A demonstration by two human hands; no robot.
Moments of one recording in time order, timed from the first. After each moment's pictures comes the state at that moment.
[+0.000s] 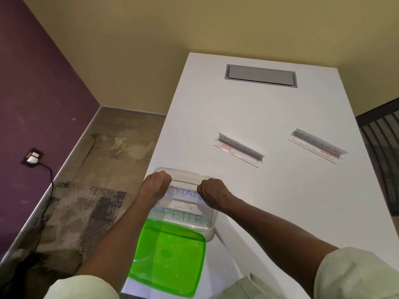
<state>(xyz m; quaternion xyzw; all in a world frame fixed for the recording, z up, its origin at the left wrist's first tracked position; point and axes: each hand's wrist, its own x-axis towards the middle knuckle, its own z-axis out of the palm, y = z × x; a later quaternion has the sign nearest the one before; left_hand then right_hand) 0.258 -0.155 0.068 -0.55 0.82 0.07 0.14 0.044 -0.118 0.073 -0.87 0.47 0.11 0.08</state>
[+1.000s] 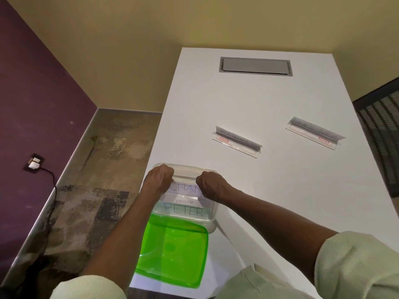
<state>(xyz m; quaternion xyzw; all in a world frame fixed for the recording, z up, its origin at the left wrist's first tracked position) 0.245 -0.155 0.069 -0.57 0.81 0.09 0.10 0.044 -0.110 0.074 -0.83 0.52 -0.01 0.17</state>
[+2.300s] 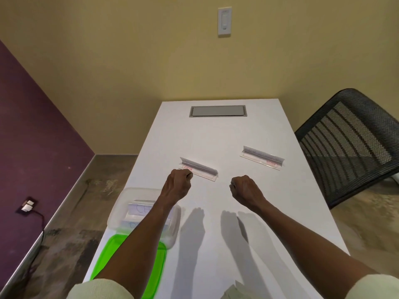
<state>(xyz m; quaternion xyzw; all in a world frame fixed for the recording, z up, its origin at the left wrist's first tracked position) 0.033 -0.098 0.156 -0.57 0.79 0.11 -0.18 -0.210 -0.026 0.128 -0.72 0.67 -0.20 0.06</state>
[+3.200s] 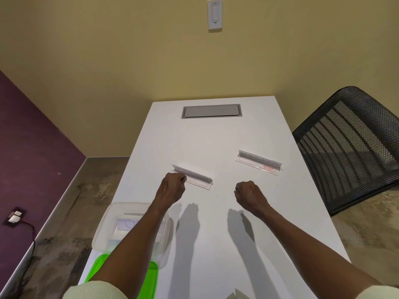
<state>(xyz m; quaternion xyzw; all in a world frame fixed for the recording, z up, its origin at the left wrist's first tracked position) 0.014 -0.155 0.135 -0.58 0.79 0.13 -0.15 -0.254 -0.066 0.097 -0.68 0.71 -0.16 0.10</state>
